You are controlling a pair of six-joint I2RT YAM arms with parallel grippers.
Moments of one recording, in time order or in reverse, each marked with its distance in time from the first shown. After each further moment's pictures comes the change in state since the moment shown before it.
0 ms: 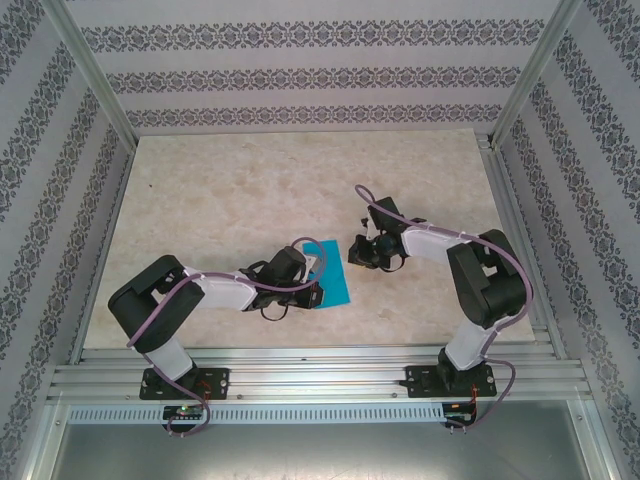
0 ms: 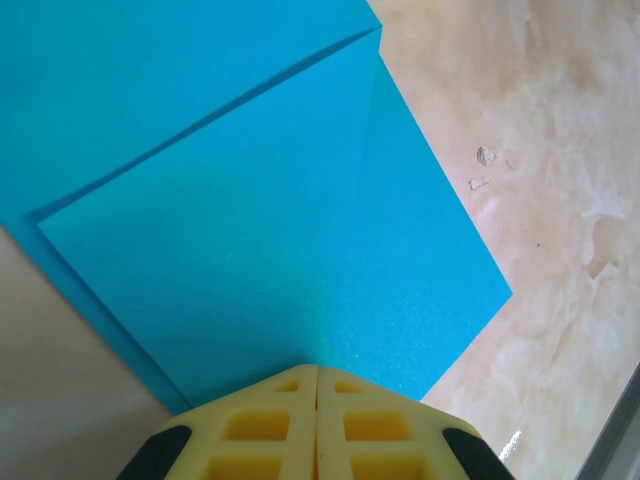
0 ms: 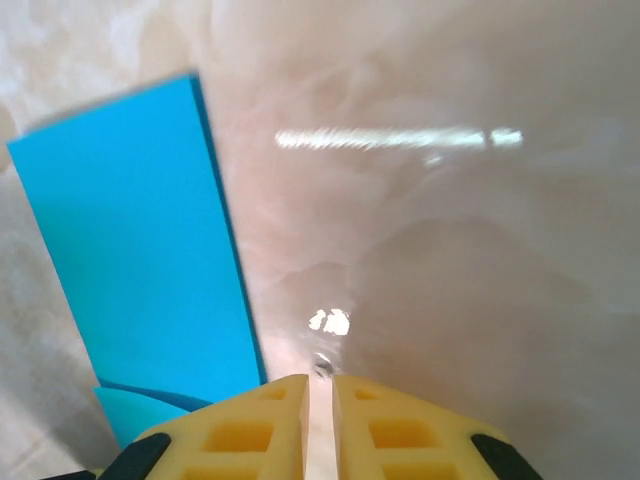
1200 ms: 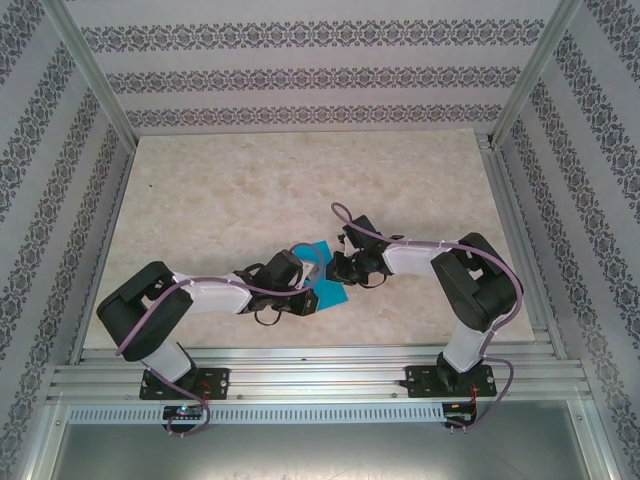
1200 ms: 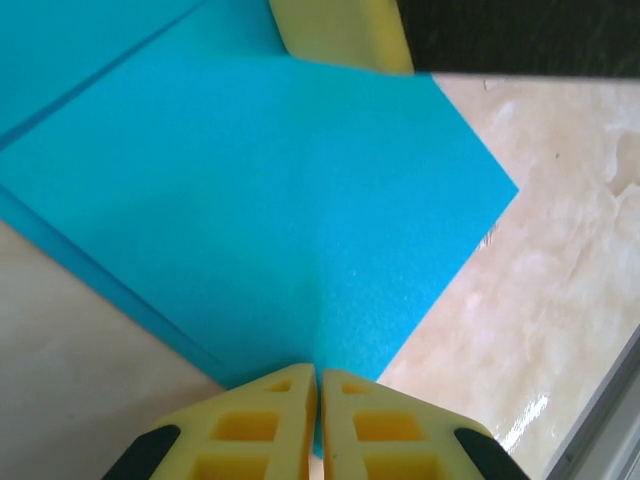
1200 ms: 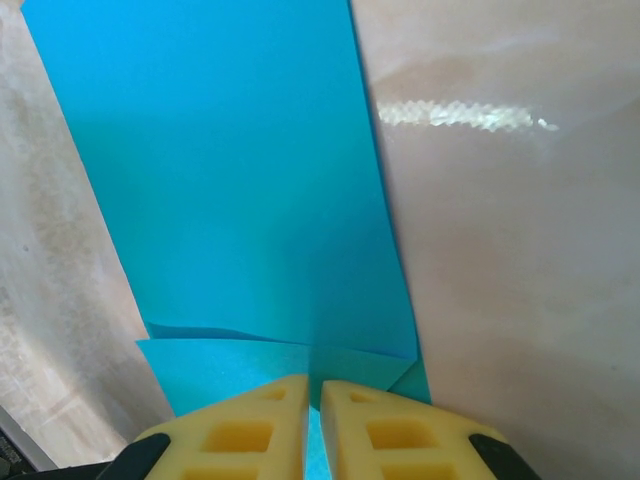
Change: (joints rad) left arm -0.009 -0.077 -0.028 -0.128 0.021 0.069; right arm 0.186 0.047 -0.068 0.170 -0.044 0.153
